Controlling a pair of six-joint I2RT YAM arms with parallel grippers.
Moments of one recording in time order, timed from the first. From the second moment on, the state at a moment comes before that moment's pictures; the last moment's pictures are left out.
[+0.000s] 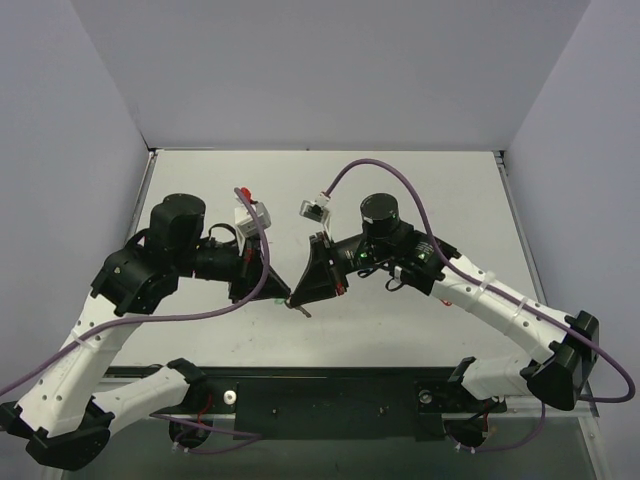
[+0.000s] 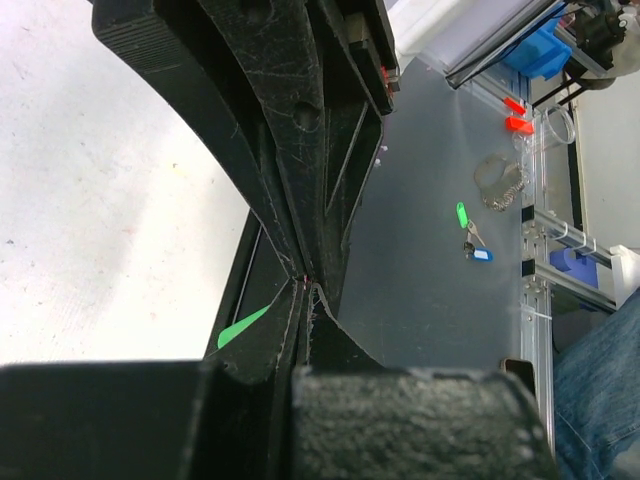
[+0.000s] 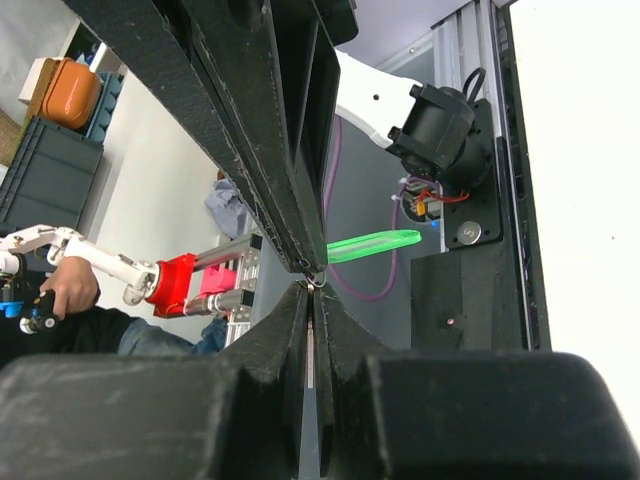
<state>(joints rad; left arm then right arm) -0.61 0.99 1.36 -0.89 0.85 -0.12 0.87 1.30 1.18 -0.11 -0.97 0.60</state>
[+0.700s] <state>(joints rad) -0.70 1.05 1.43 -1.02 0.67 -0.09 0.88 1.31 1.20 -0.24 -0.94 0.52</state>
